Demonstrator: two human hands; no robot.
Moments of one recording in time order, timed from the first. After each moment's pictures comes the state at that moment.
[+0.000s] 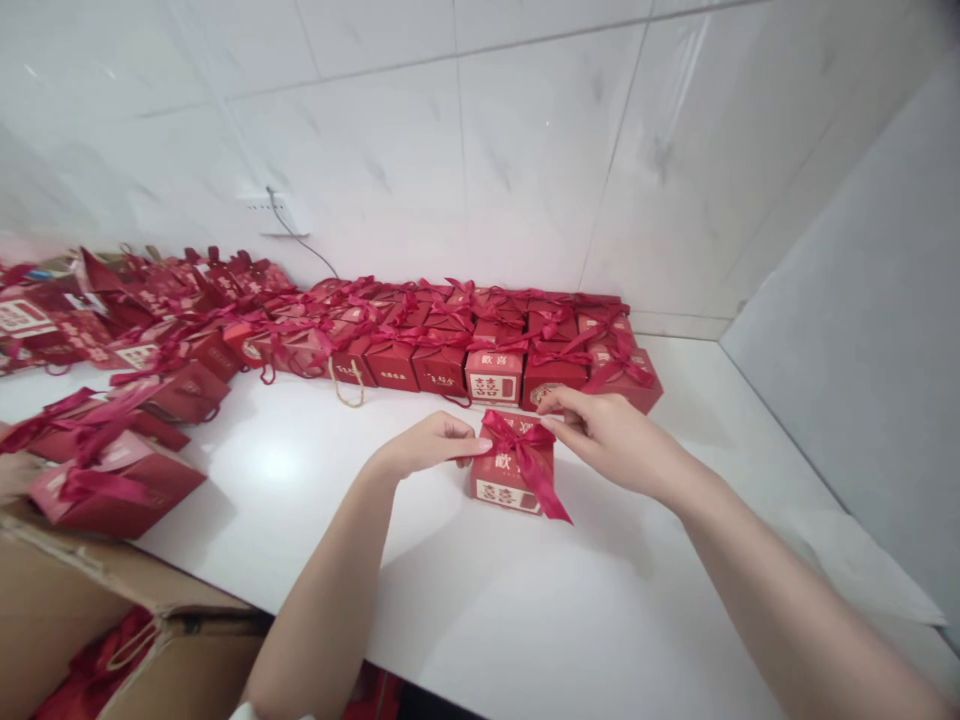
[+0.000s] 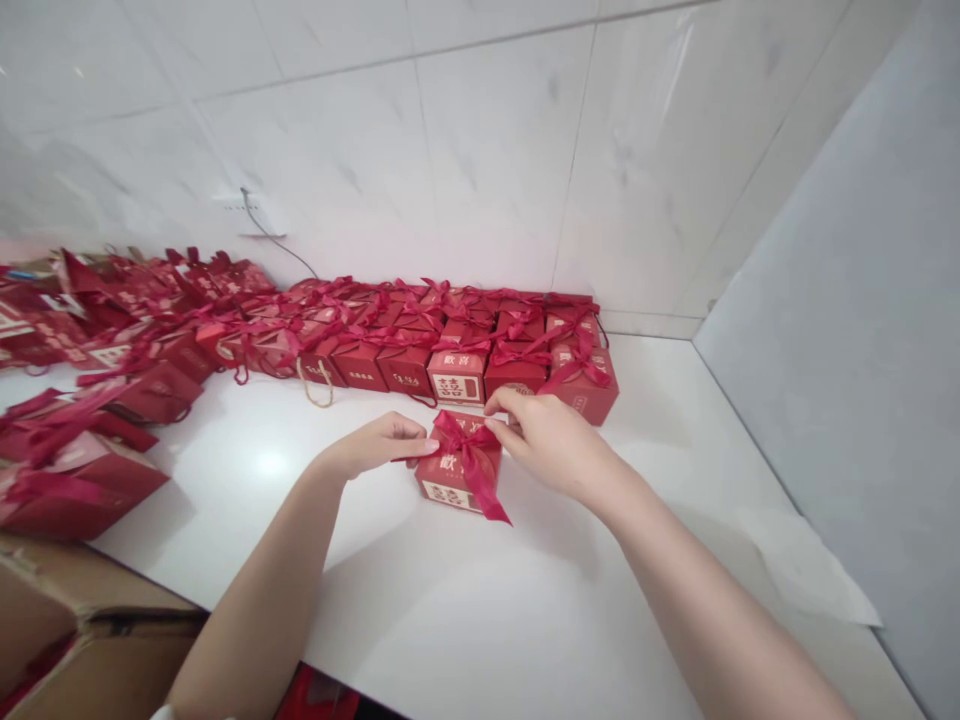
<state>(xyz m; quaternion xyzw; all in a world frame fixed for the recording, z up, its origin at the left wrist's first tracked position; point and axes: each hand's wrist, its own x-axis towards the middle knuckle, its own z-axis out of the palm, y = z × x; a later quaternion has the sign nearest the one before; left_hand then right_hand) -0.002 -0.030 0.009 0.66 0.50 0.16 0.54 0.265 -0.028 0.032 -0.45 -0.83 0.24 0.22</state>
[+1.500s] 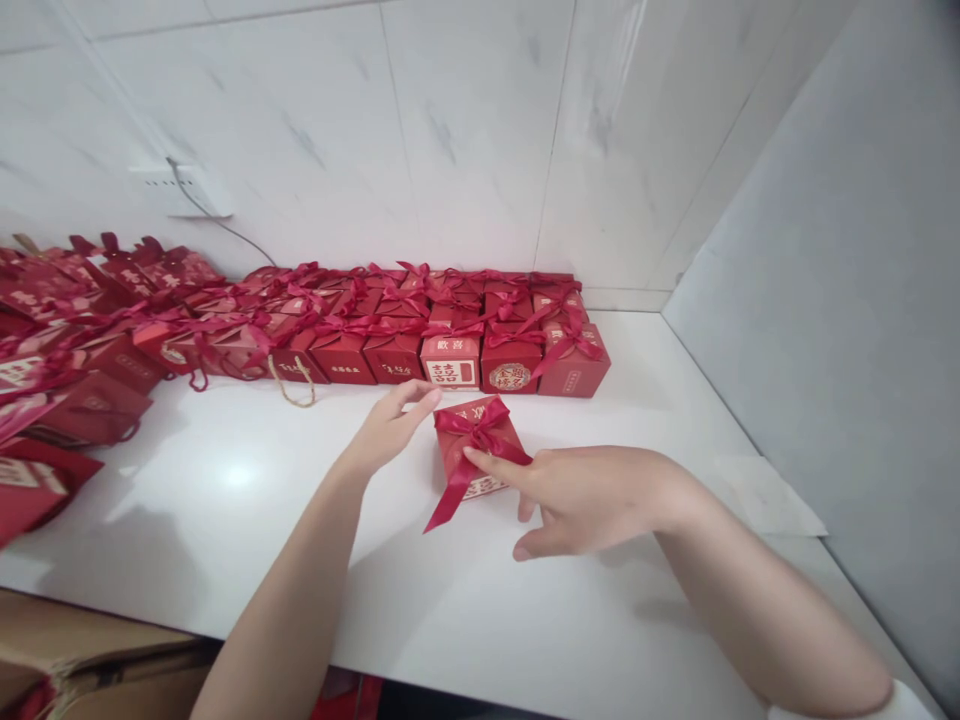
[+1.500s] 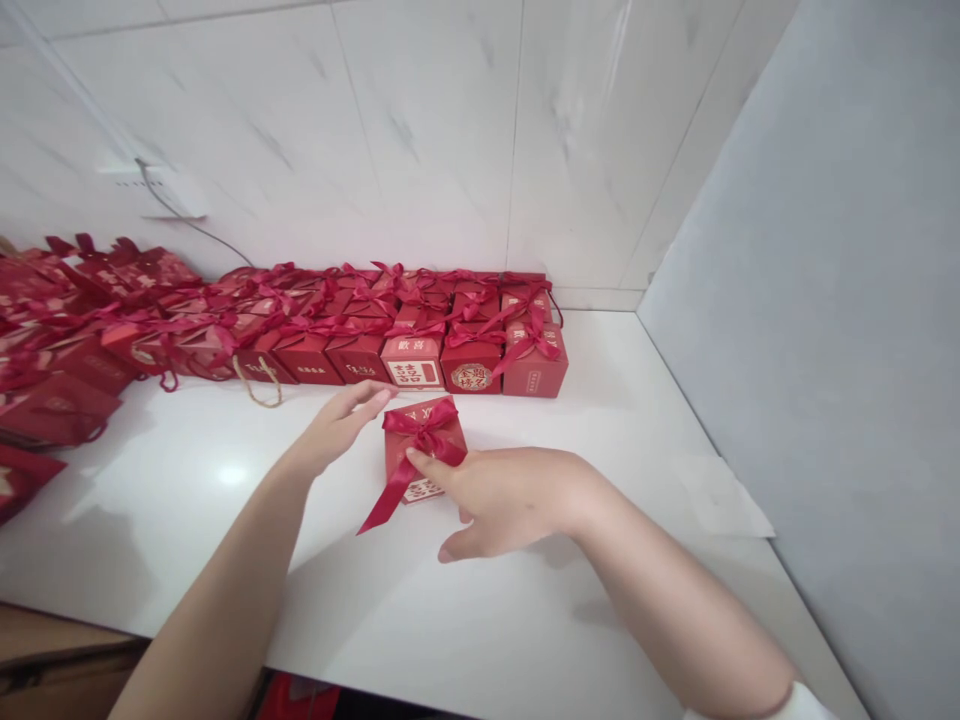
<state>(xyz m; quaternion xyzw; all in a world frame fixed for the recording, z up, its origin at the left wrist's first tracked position) 0.016 -0.023 0.000 0.66 0.57 0.32 0.37 0.273 -0.065 0.049 -0.34 -0.85 0.41 -0.07</state>
